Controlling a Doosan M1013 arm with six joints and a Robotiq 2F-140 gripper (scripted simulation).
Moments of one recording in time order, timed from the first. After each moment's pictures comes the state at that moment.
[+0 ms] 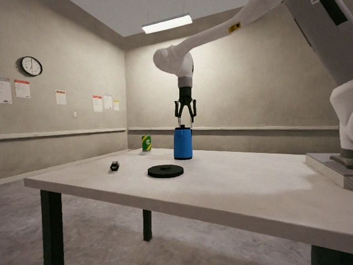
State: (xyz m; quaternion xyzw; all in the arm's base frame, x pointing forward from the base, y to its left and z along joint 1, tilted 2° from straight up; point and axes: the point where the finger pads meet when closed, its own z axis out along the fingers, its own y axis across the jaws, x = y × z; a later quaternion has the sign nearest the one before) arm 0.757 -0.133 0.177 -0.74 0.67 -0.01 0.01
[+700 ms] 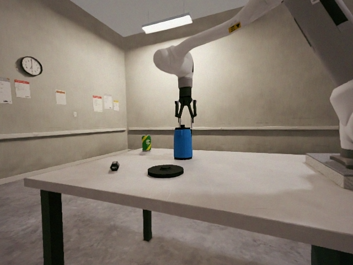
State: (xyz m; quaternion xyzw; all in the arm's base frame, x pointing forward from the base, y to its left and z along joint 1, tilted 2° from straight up) arm 0.755 -0.132 0.175 -0.74 0.67 -0.01 0.01
